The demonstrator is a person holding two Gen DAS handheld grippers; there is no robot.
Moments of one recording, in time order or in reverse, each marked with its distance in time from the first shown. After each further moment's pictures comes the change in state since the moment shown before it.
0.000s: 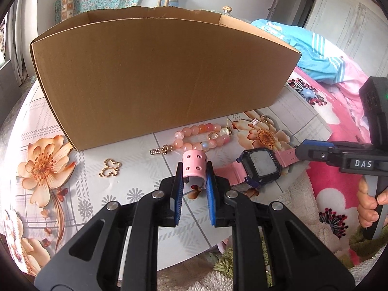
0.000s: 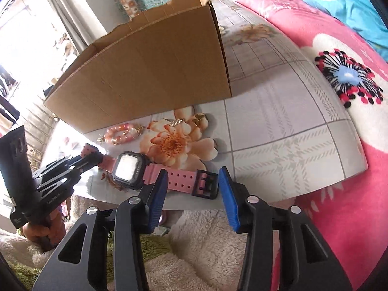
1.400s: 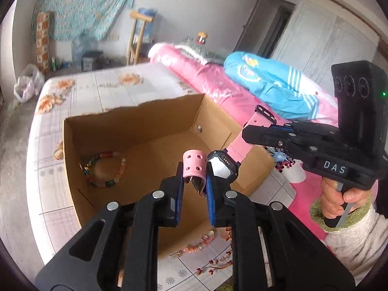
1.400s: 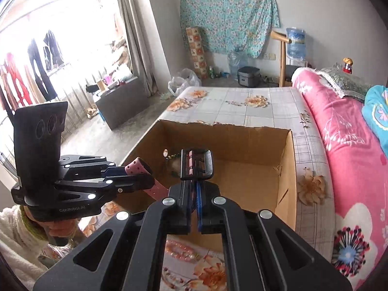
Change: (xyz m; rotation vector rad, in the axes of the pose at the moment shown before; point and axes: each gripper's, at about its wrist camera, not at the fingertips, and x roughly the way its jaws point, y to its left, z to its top) left arm -0.039 0.037 0.187 0.020 0.001 -0.198; right arm -0.054 0.122 0.172 -0.346 -0.215 0.162
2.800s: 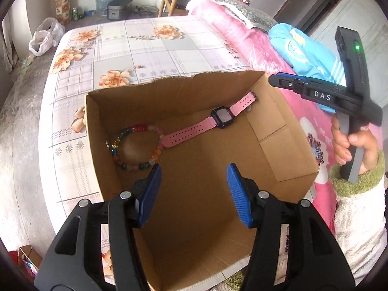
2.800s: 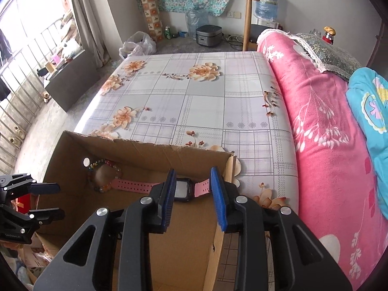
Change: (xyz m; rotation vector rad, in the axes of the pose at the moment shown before) left arm 0.014 0.055 0.020 -0.128 0.223 0.122; right arm 0.084 -0.097 0.070 0.090 0.226 -0.208
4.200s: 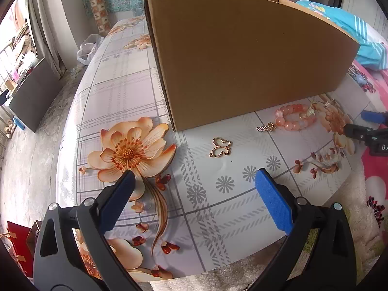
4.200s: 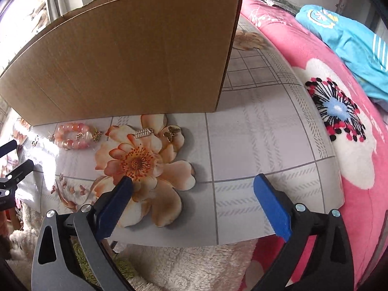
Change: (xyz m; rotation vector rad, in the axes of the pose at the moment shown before) left arm 0.045 0.003 -0.204 0.045 -0.113 0.368; right arm 0.006 0.035 -0.269 0.116 0.069 -0.222
